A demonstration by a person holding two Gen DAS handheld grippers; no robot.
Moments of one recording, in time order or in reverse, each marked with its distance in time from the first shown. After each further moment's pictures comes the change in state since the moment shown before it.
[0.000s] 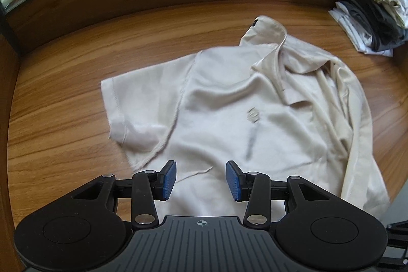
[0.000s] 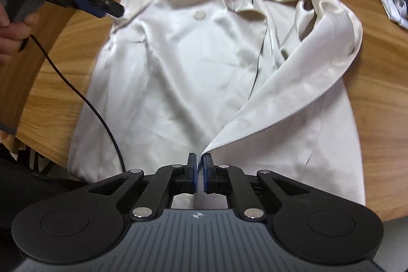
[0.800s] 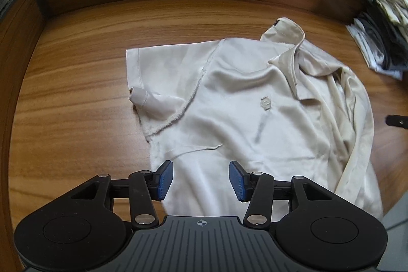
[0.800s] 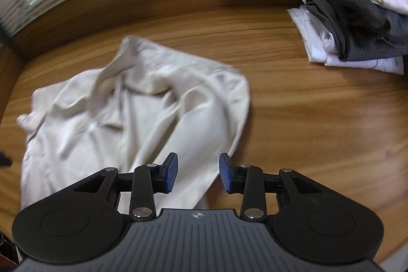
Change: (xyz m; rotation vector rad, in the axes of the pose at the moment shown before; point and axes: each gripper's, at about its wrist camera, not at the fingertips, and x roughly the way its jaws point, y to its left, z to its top) left arm -0.016 0.004 -0.027 -0.151 -0.009 0.009; right arm -0.030 -0.179 0.140 0.168 -0.128 -0.159
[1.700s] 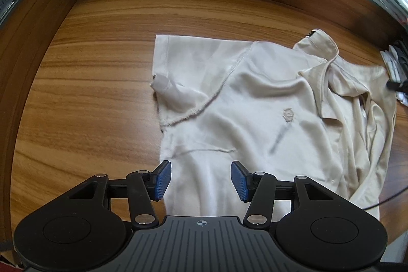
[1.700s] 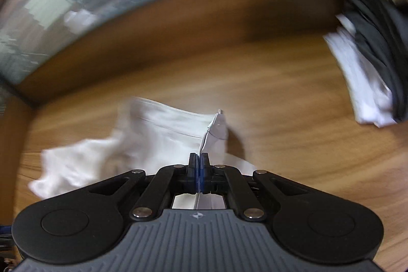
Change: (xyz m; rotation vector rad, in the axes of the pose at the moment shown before) left arm 0.007 0.011 0.008 -0.135 0.025 0.090; right arm 0.069 0.012 0.107 0.046 -0.049 0.187
